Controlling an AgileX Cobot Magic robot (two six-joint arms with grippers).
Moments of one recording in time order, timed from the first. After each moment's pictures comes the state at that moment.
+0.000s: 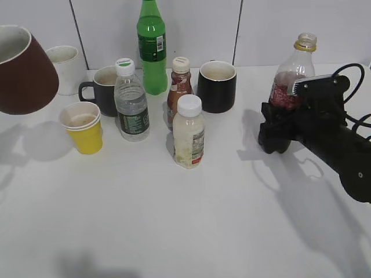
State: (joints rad) left arm 0.16 1.26 -0.49 0.79 -0.61 -0.51; right arm 0.31 2.00 -0.59 0.09 -1.08 -0.07
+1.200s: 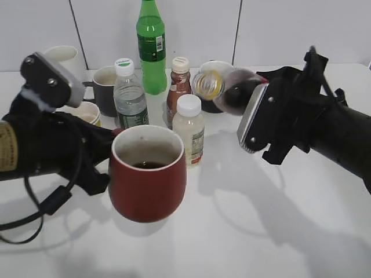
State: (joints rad) left arm -0.60 1.35 -0.51 0.68 -0.24 -0.52; right arm 0.58 1.57 -0.51 0.26 -0.74 -1.28
